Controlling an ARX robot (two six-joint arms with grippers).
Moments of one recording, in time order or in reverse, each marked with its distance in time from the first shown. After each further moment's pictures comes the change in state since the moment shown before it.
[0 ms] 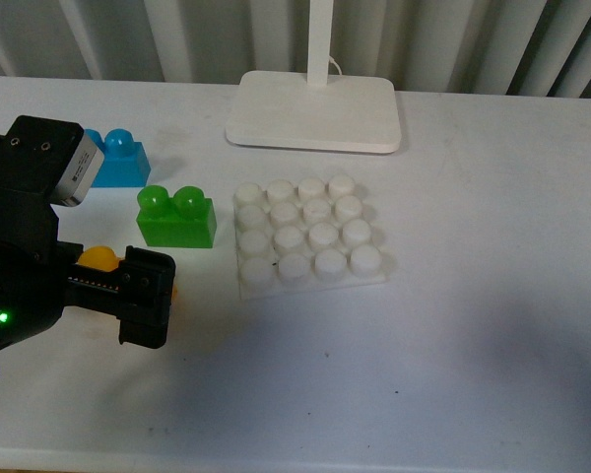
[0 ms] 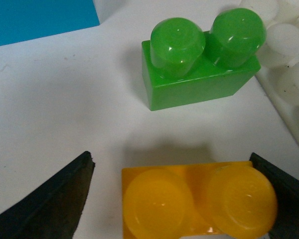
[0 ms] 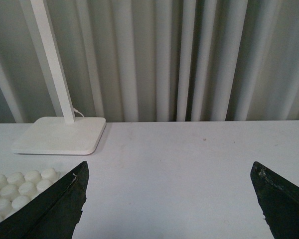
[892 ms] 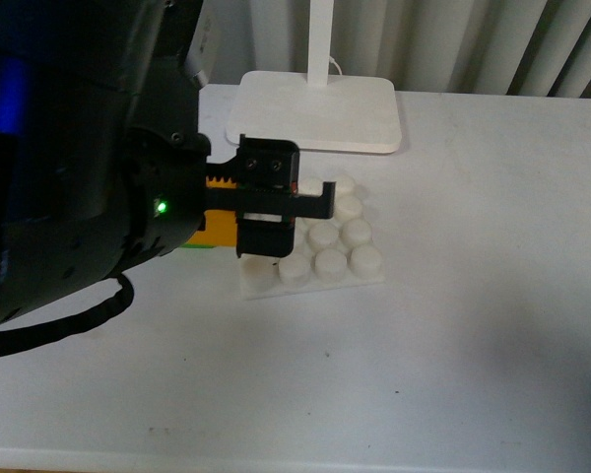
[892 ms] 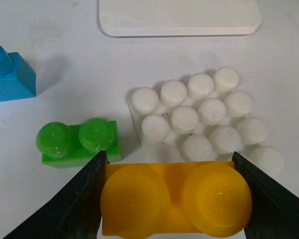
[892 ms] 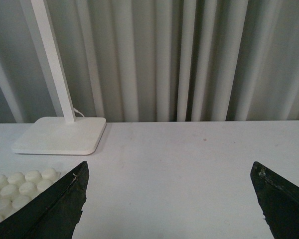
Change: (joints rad) left arm -0.302 -0.172 0.238 -0.378 -0.274 -0.278; right arm 0.000 0.000 0.000 0.000 0.000 0.000
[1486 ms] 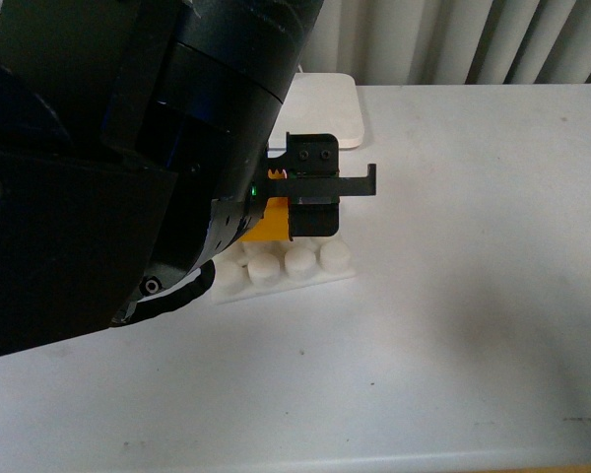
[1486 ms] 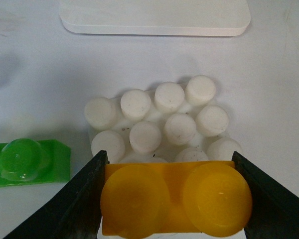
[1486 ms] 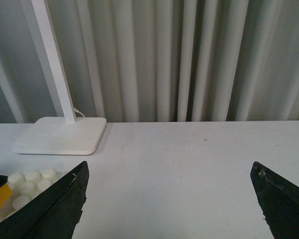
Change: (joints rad) left arm -0.100 0.190 0.215 -0.081 -0.079 -0.105; right arm 0.000 0.000 0.000 0.000 0.000 0.000
